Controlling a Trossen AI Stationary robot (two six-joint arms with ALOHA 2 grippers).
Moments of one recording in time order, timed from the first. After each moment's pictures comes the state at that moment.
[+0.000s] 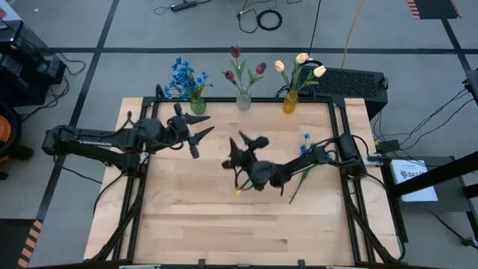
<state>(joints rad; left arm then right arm) 0.01 0.94 0.75 0.18 -0.39 0.22 0.18 2.07 1.18 1.10 1.27 -0.71</state>
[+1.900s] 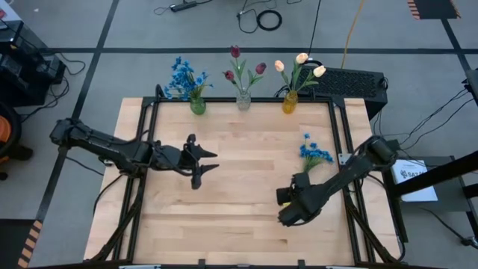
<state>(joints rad) -0.24 1.08 0.74 -0.06 -0.36 -0.18 0.57 1.77 1.18 -1.24 0.31 2.10</state>
